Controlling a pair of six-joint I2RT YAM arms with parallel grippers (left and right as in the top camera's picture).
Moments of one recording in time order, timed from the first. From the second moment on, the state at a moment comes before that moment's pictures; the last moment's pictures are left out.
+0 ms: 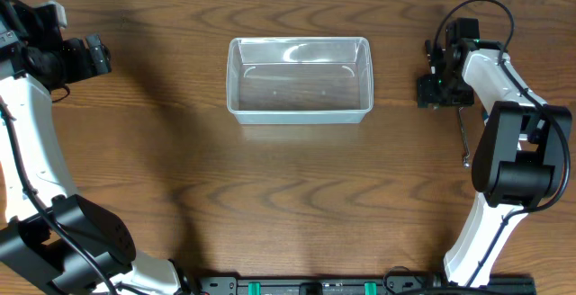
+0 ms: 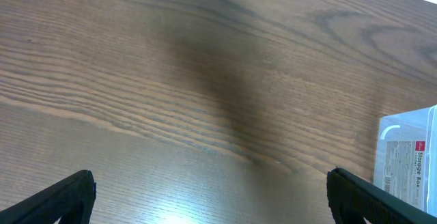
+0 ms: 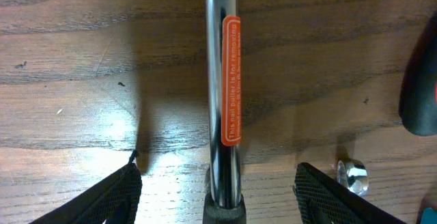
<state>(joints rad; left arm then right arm) 0.47 1.73 1.66 -0.89 0.26 0.14 -0.09 2.14 1.55 -0.85 0.06 -0.06</state>
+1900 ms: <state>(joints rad) 0.47 1.73 1.66 -0.89 0.26 0.14 0.02 2.15 2.21 -1.07 0.02 -0.10</state>
